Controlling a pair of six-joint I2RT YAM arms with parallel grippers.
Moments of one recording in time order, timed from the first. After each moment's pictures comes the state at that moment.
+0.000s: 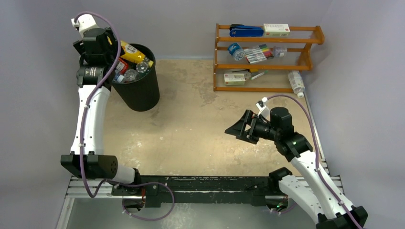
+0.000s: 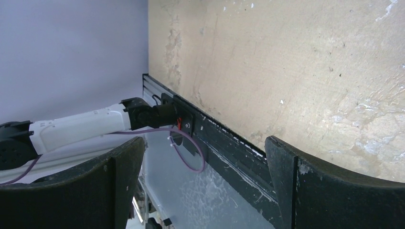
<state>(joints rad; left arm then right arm) 0.01 1.44 1.79 -0.57 -0.49 -0.26 0.37 0.73 0.70 -0.52 -0.55 0.85</state>
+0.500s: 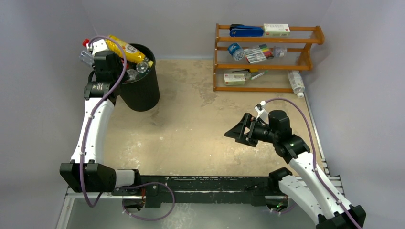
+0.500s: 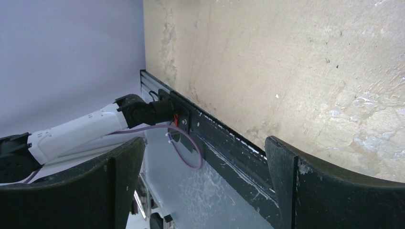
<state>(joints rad) 0.01 1.30 1.43 -0.62 -0.37 -0.33 0.37 0.72 0.61 -0.48 -0.57 0.87</state>
